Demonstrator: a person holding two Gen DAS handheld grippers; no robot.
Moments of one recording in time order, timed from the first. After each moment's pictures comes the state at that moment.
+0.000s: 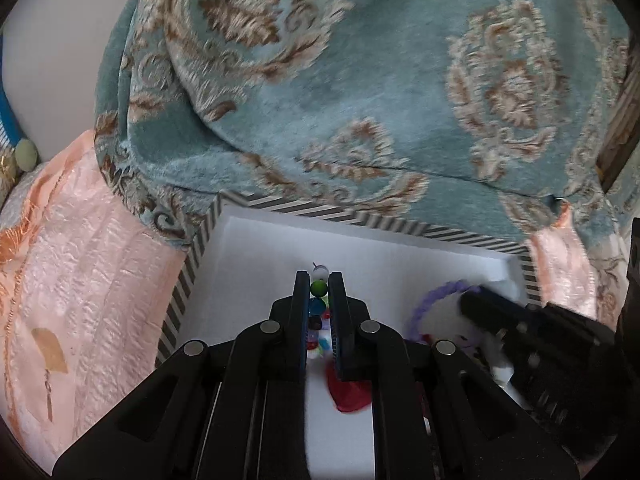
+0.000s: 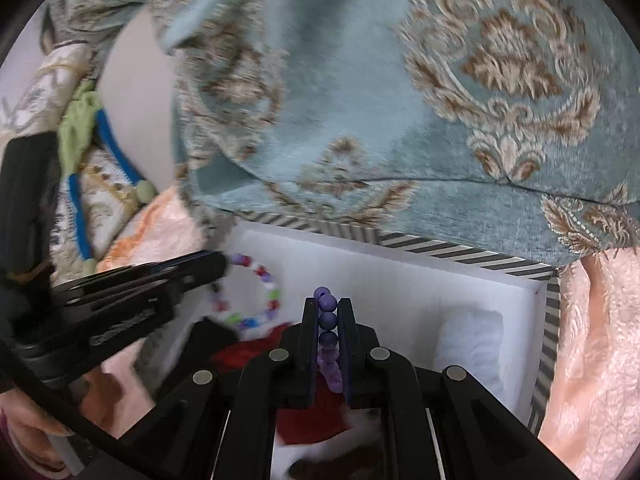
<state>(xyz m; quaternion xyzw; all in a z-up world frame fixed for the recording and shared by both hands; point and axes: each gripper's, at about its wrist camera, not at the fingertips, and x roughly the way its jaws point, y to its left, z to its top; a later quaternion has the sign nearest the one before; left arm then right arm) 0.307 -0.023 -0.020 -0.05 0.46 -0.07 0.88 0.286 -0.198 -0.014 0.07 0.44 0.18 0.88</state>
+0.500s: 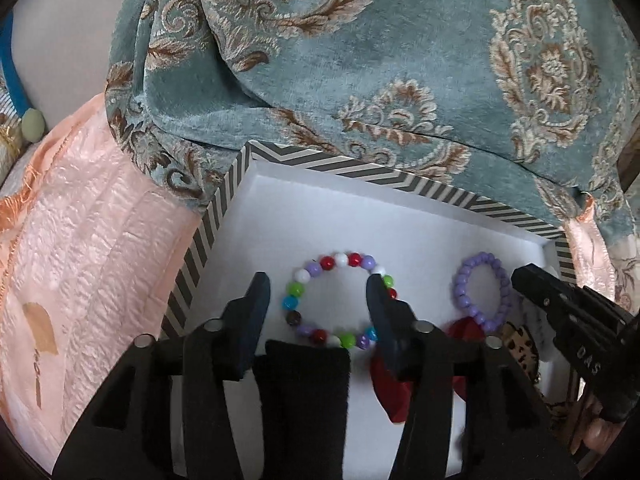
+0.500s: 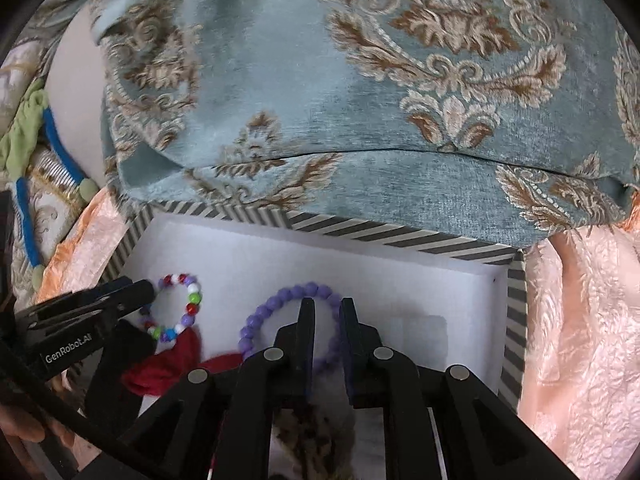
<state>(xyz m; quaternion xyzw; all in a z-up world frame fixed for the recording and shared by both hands) 0.302 -0.009 -0.048 -0.05 0.48 -0.05 0.87 0.301 -0.221 -0.039 0.05 0.47 0.11 0.88</state>
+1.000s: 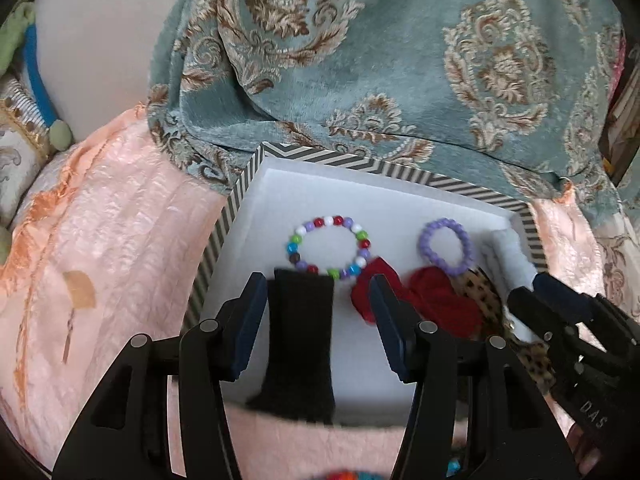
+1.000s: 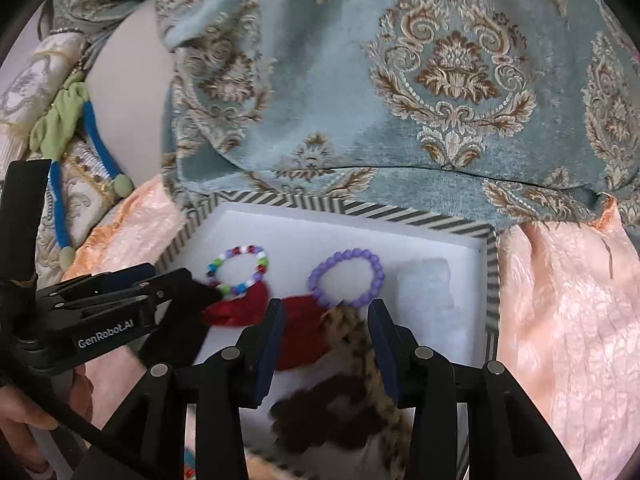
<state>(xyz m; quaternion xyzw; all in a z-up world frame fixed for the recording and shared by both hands) 0.226 -0.014 -0.008 -0.03 0.45 -0.04 0.89 0.209 -0.201 0.005 0.04 0.42 0.12 0.90</state>
